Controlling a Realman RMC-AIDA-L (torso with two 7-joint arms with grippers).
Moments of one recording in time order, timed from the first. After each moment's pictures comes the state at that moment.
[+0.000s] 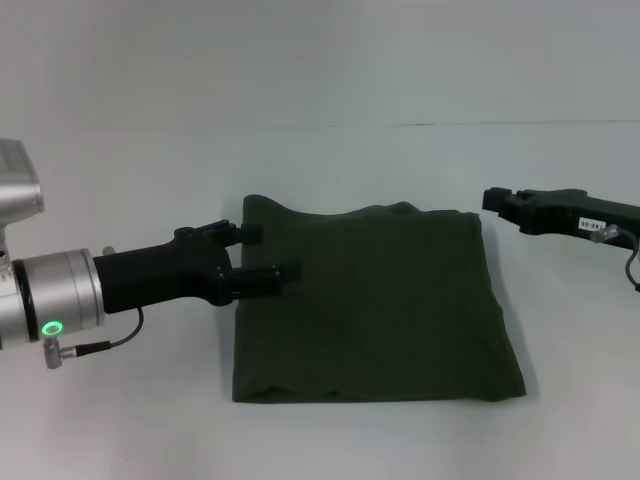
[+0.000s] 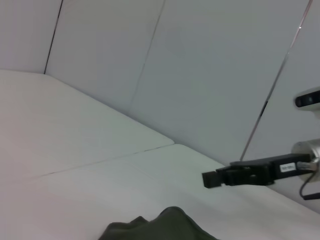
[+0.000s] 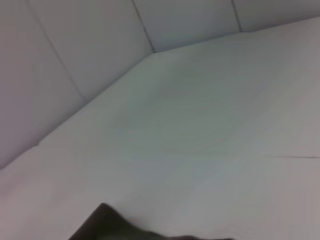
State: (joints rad) left arm -0.55 -2.14 0.62 0.64 1.98 1.47 -1.45; right arm 0.55 2.07 -0.80 -0.64 -1.87 -1.11 1.73
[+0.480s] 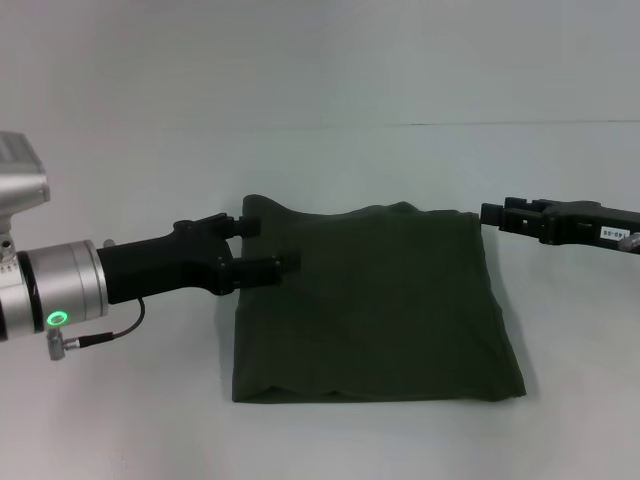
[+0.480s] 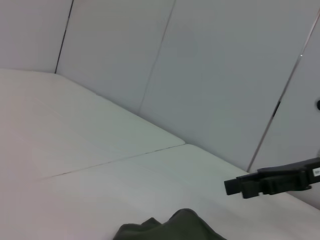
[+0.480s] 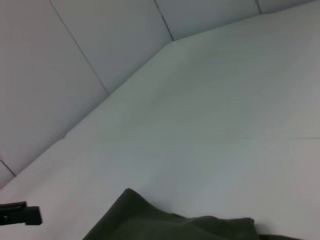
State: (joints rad) left arm -0.57 -2.14 0.62 0.63 1.98 1.43 -1.47; right arm 0.54 2.02 -0.80 -0.64 -1.88 -1.23 1.80
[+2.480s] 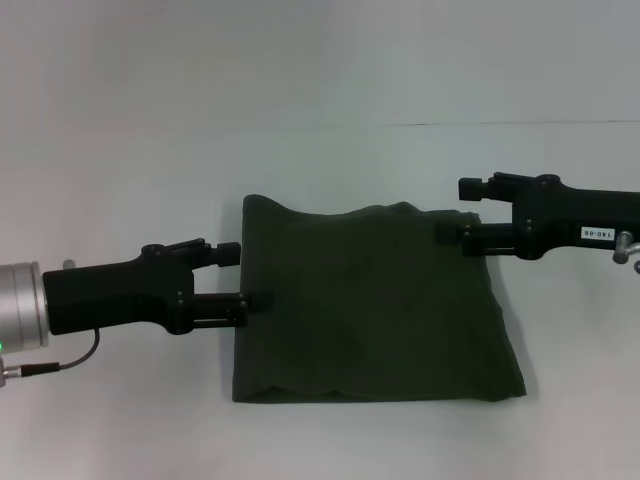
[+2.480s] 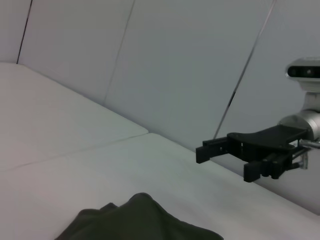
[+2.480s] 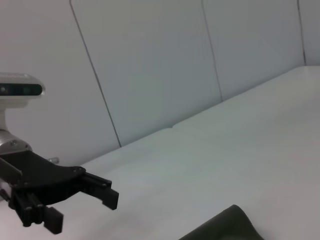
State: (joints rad) left arm -0.48 -2.14 0.63 0.82 2.02 1.66 -1.56; right arm 0.60 2.00 -0.79 -0.65 -1.87 -1.49 1.52
